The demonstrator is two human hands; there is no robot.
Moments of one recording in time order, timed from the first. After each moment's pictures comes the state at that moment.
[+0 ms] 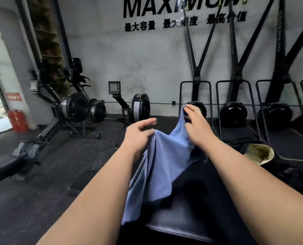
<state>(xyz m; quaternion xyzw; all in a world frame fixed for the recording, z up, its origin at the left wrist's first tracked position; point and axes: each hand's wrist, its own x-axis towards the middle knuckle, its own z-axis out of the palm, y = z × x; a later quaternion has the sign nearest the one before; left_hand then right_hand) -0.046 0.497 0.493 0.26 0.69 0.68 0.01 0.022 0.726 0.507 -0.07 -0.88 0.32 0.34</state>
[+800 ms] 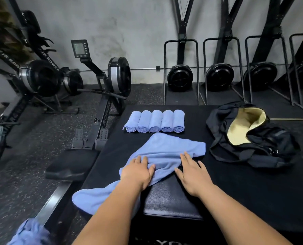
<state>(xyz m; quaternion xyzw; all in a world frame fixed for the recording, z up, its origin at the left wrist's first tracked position) -0.053 0.564 0.264 0.30 0.95 0.01 0.12 0.085 0.754 0.245 -0.22 -0.97 0.10 -0.02</state>
